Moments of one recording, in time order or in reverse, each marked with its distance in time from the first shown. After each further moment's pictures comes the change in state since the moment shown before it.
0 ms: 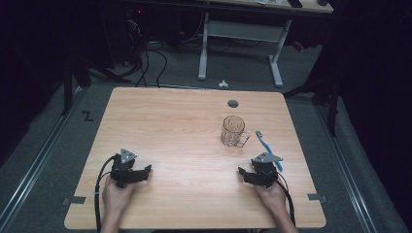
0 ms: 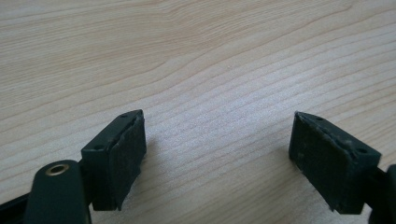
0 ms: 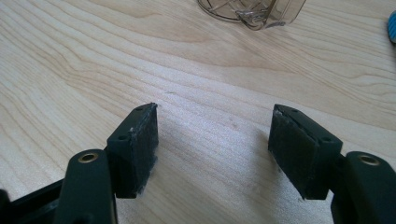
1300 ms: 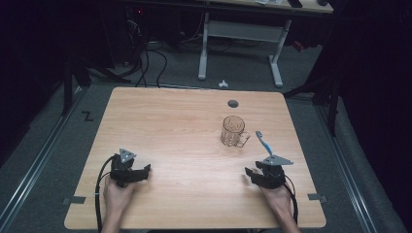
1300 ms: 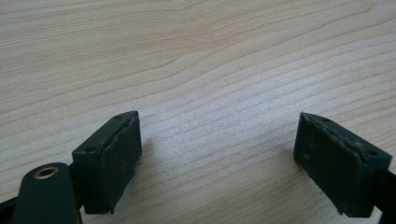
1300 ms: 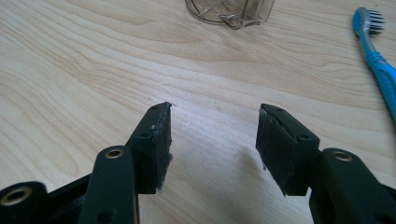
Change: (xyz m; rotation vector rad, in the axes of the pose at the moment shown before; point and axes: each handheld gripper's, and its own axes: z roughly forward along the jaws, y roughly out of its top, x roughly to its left) left arm 0.000 0.000 0.000 0.007 0.041 -0.036; right arm -0.008 -0.008 -0.025 -0.032 0.008 0.046
